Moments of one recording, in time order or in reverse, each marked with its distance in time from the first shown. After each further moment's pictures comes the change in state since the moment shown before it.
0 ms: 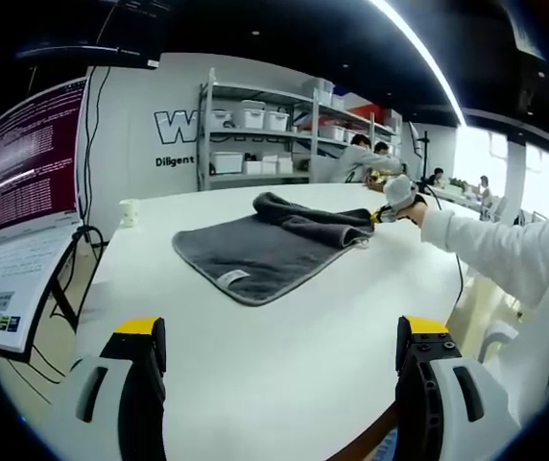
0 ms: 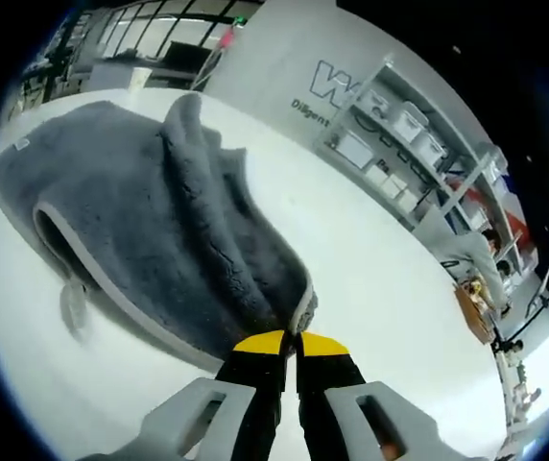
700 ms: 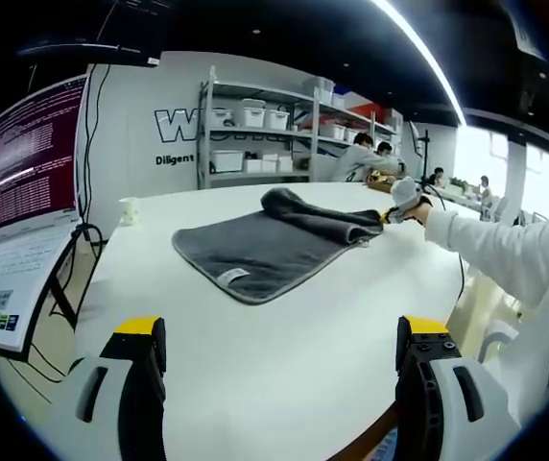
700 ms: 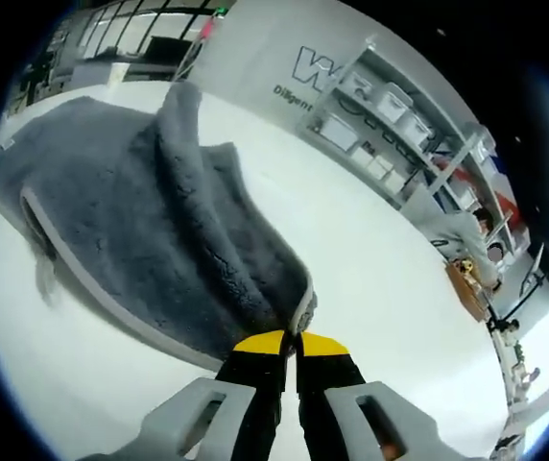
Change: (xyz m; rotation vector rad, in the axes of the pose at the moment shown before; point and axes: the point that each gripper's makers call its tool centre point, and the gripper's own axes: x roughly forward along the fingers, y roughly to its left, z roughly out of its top) left arm 0.001 0.000 -0.002 -0.002 0.006 -0.002; right arm 0.003 -0.027 -0.035 0.057 0.059 -0.048
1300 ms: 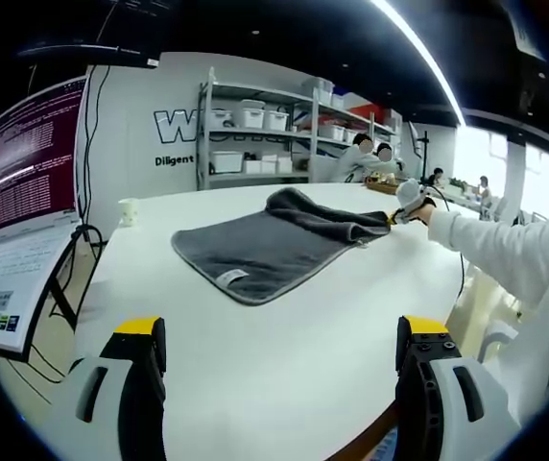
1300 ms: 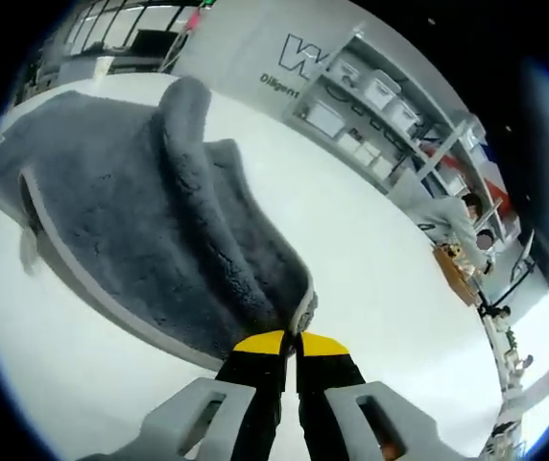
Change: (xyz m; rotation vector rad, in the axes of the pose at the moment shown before) left arm -0.002 -0.002 0.000 0.002 -0.004 -0.003; right arm -0.004 -0.028 -0.027 0.024 0.052 -0.049
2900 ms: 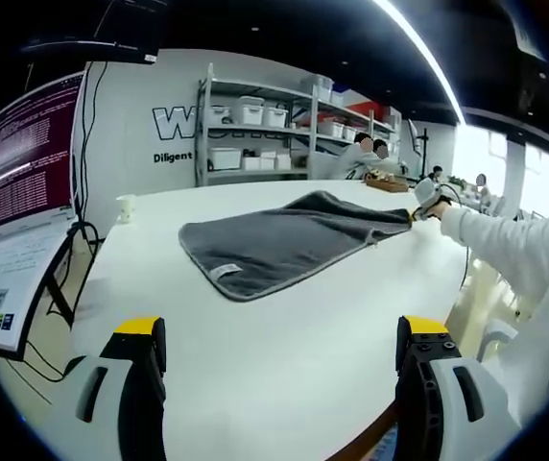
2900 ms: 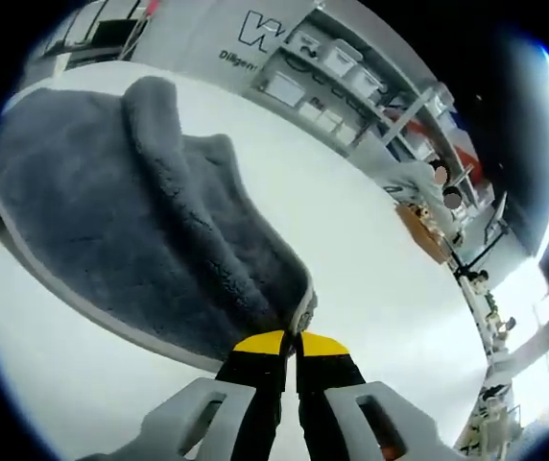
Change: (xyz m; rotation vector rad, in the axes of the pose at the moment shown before) left arm 0.005 0.000 -0.003 -0.003 0.016 -0.006; right arm -0.013 -0.083 -0.072 0.079 0.122 -0.132
